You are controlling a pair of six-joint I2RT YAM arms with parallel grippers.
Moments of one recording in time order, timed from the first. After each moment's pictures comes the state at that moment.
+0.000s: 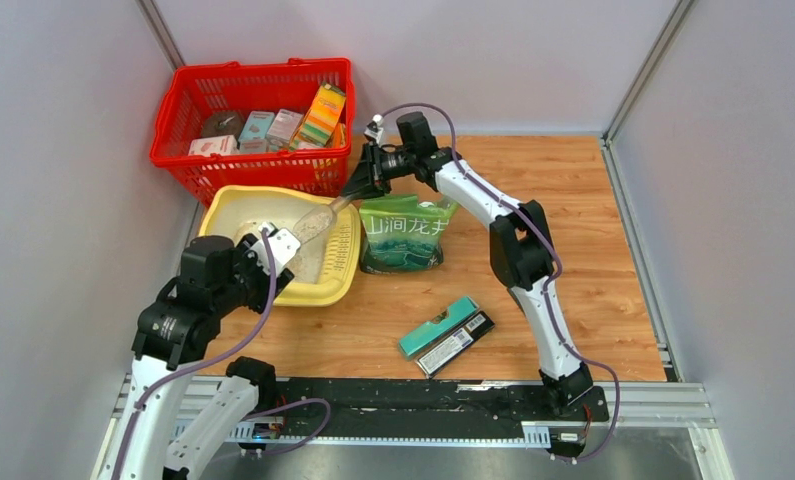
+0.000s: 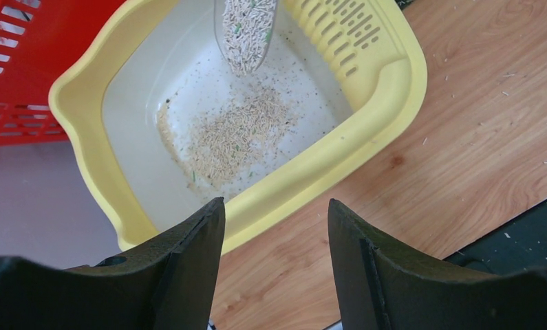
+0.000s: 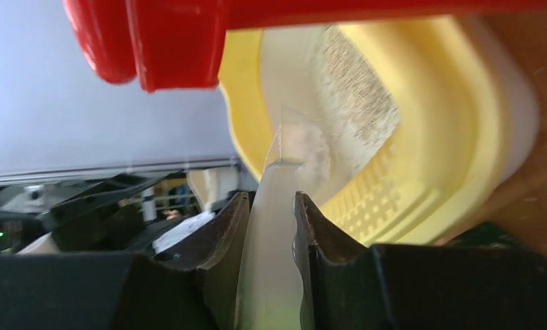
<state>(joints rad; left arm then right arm) -0.27 0.64 1.05 -1.07 0.08 0.53 0.55 2.38 2.14 -0.25 -1.07 0.92</state>
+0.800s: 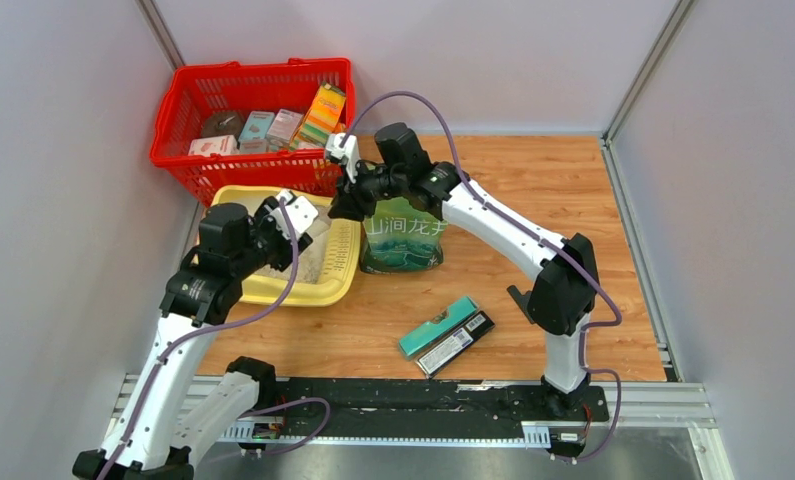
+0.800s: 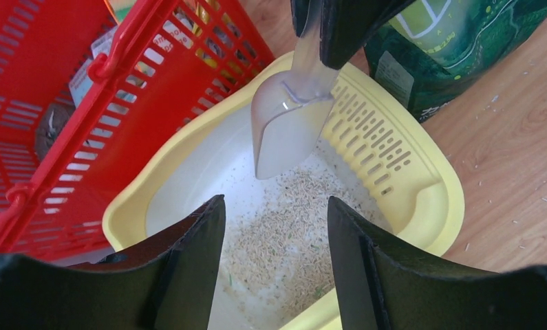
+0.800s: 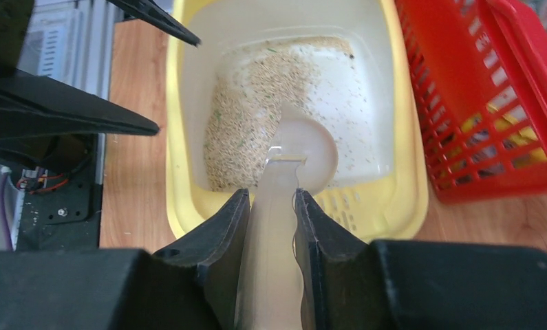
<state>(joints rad) -0.27 0.78 0.99 -0.68 0.18 0.58 0.80 1.94 1.87 -0.38 -0.65 -0.21</state>
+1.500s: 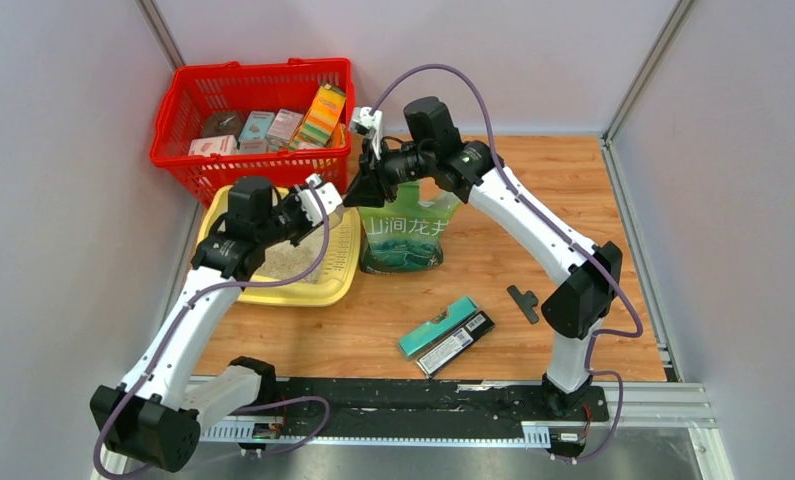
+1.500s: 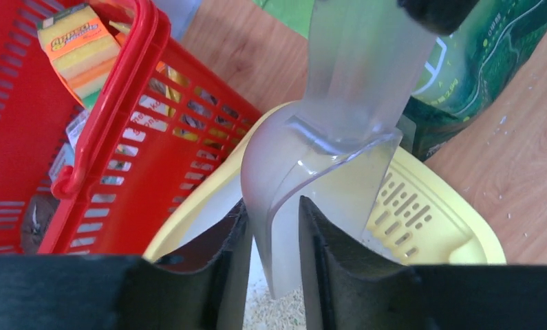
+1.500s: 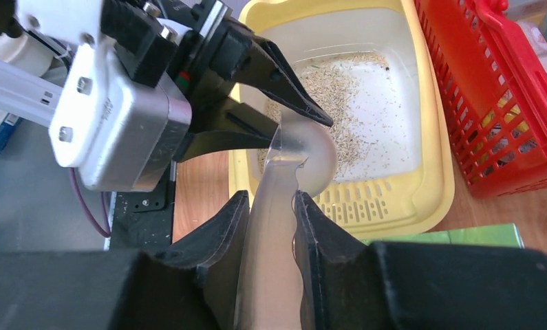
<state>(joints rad) -0.27 1.01 1.00 -0.49 0.33 0.72 0.72 1.86 1.95 -0.54 -0.81 -0.12</state>
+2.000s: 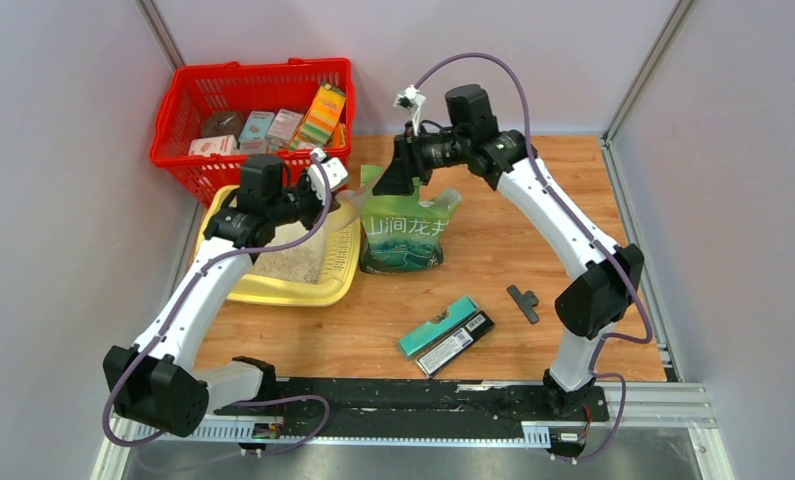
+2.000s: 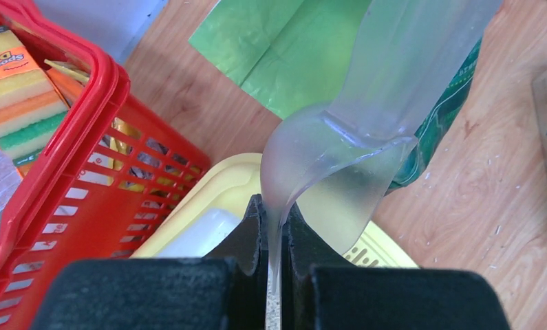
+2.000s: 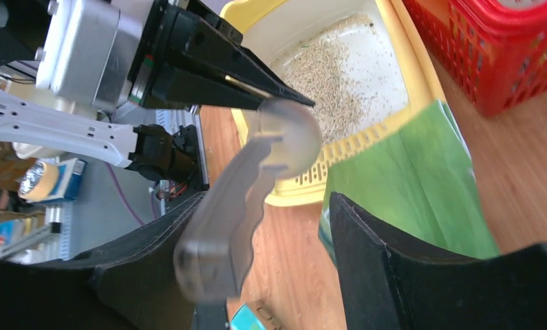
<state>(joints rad) -0.27 1.18 1.12 -0.46 0.49 0.56 0.56 1.82 1.93 -0.59 -0.87 0.08</state>
